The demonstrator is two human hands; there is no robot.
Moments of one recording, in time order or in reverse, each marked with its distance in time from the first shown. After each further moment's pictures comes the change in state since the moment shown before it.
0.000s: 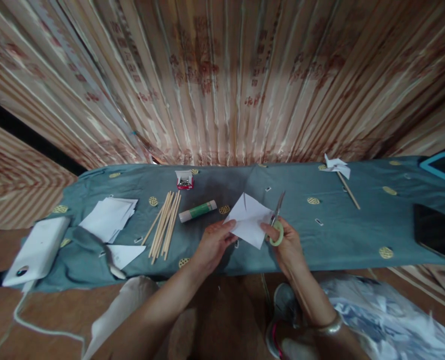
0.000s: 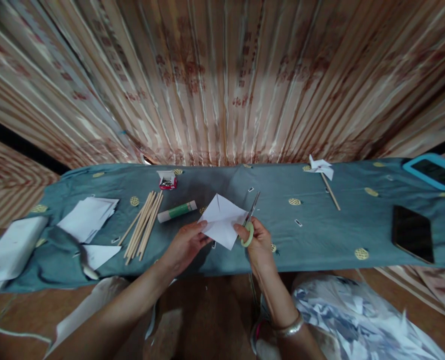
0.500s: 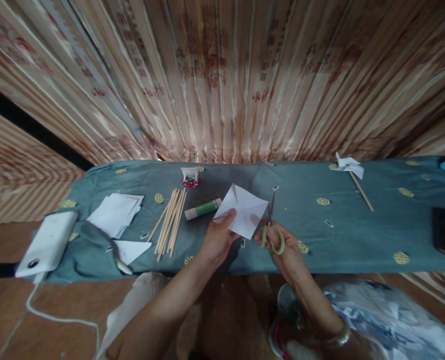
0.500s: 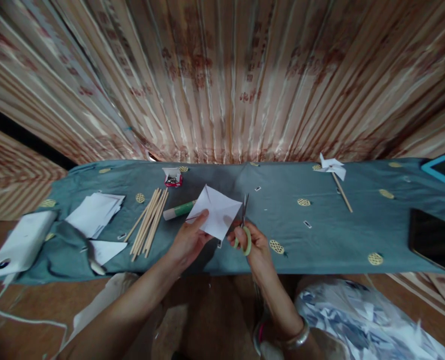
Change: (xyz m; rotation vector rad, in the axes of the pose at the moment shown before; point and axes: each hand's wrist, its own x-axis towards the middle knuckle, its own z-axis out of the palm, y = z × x) left_hand 0.006 0.004 0.007 -0.103 0.118 0.081; right_hand -0.012 0.011 0.002 -0.125 -0.219 0.016
